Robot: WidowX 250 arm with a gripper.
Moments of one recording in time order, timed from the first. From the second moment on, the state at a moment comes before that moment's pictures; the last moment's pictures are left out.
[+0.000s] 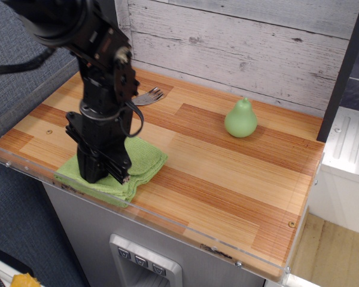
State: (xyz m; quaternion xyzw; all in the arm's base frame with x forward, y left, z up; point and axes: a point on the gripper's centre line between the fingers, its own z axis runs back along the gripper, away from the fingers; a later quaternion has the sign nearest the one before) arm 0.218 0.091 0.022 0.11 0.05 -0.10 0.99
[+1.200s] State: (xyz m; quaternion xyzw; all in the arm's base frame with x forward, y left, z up) arm 0.249 0.074 0.092 0.11 -0.05 -0.01 0.99
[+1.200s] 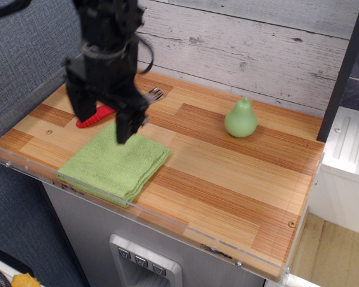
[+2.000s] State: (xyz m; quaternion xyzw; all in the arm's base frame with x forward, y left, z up) arm 0.305 0.026 0.138 0.05 -0.10 -0.05 0.99
